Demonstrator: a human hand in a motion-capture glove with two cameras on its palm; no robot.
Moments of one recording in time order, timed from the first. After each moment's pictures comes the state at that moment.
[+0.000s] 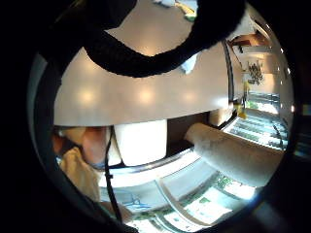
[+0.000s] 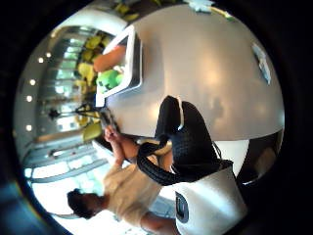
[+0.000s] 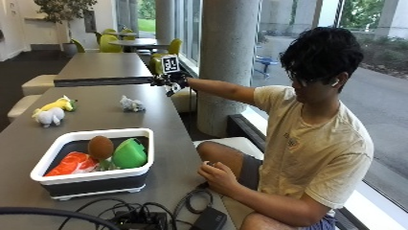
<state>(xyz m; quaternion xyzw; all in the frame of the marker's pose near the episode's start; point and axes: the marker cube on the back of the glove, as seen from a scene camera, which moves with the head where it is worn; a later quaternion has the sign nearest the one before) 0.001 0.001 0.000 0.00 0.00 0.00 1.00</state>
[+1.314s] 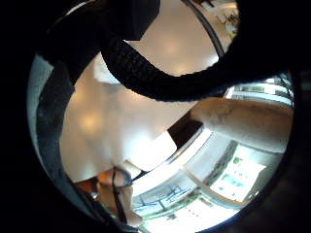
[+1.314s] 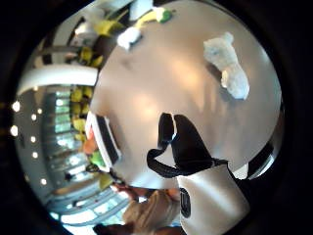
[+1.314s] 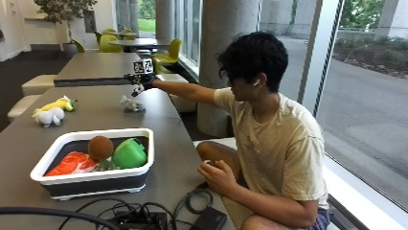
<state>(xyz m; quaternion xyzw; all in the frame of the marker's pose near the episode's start) 0.211 -0.109 0.015 0.00 0.00 0.36 0.93</state>
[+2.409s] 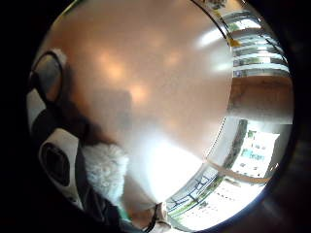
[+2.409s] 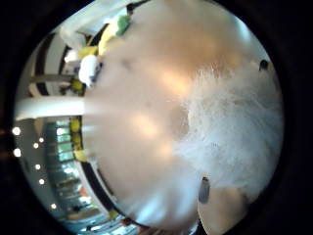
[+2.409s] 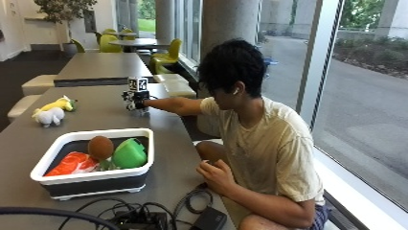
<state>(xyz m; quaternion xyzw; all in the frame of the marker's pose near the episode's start) 0.234 -0.171 0.116 0.07 -0.02 0.45 0.89</state>
